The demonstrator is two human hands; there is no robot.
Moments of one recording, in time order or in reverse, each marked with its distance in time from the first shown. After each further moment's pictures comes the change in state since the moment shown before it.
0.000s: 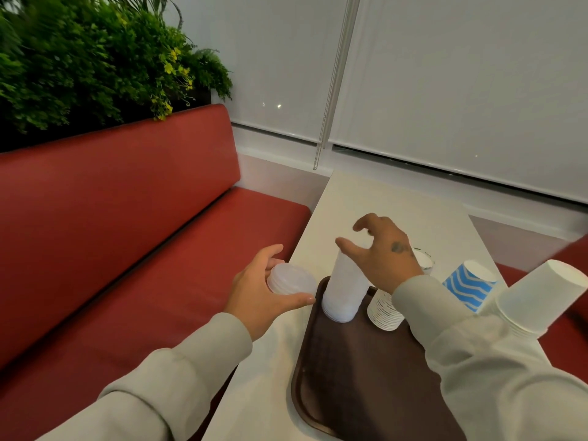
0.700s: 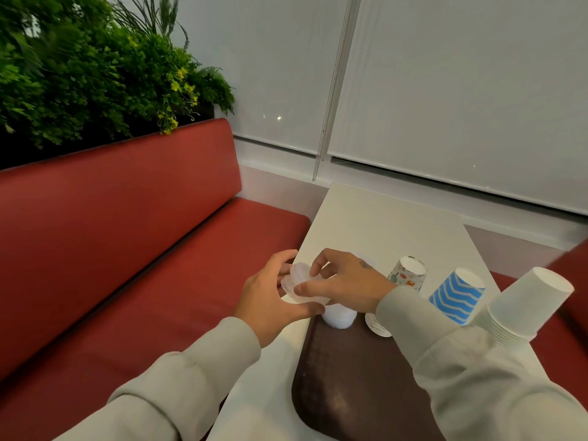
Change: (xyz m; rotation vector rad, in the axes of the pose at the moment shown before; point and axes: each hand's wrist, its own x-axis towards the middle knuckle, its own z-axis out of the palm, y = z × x) left_hand -0.013 0.026 0.000 -0.057 -0.066 0.079; right_hand -0.028 -0.041 0.000 0.141 -0.507 0.061
